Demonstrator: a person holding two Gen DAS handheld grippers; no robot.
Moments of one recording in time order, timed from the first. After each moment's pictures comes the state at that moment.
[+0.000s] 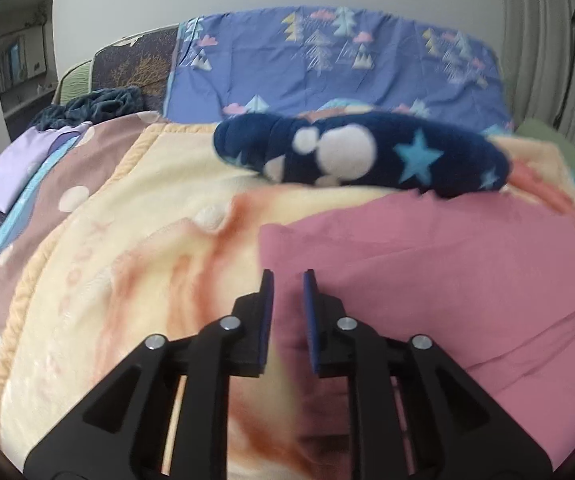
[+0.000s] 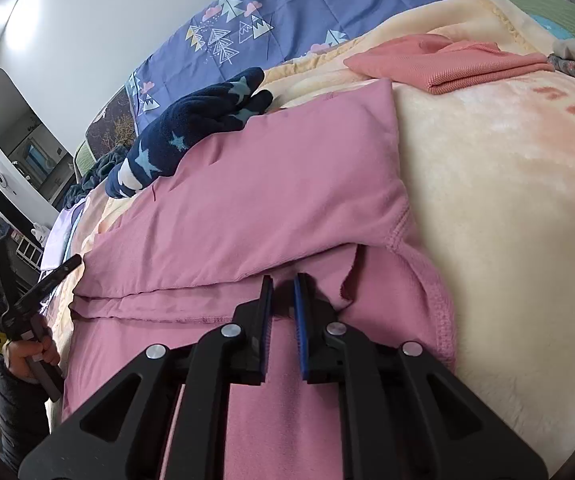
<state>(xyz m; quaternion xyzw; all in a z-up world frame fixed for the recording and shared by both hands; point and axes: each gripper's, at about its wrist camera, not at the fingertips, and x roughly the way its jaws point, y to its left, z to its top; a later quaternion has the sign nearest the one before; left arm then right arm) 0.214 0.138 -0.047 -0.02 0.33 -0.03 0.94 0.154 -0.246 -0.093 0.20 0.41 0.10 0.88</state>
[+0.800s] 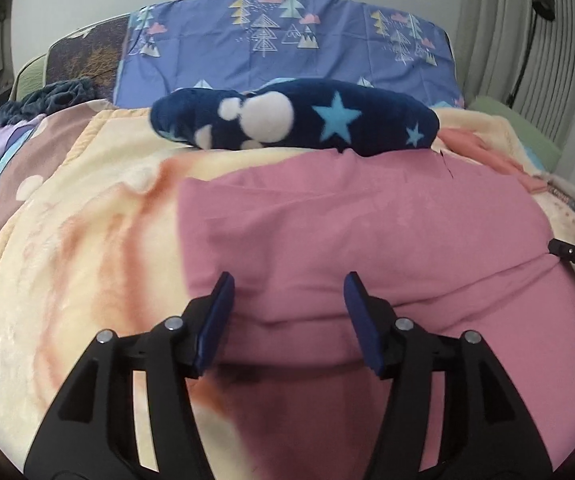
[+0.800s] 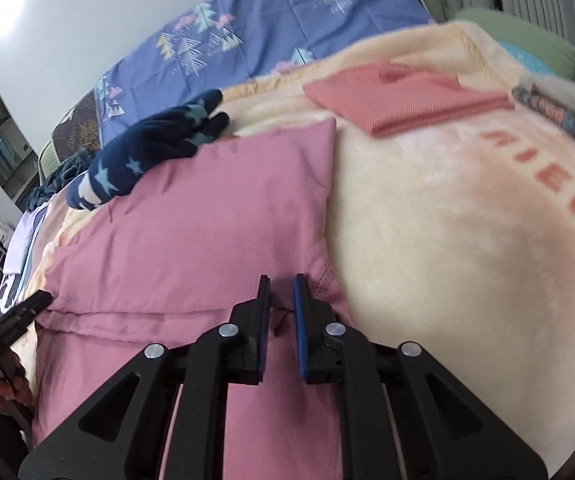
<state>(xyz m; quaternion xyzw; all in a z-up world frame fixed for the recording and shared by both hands) 0.186 0.124 -0.061 -0.02 0.38 -0.10 0.92 0.157 -0.267 -0.072 0.15 0.40 0.03 0.90</state>
